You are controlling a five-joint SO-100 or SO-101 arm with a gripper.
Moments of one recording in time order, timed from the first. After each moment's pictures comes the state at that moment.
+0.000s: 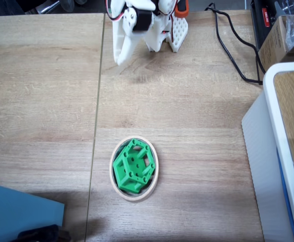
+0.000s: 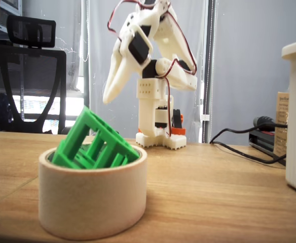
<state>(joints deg) 31.8 190.0 165.4 79.9 -88.9</state>
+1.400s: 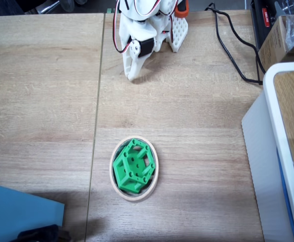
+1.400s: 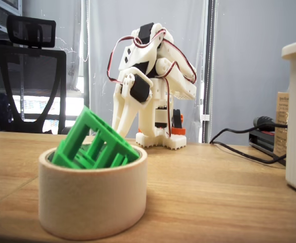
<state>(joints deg) 31.8 193.5 179.5 79.5 -88.9</state>
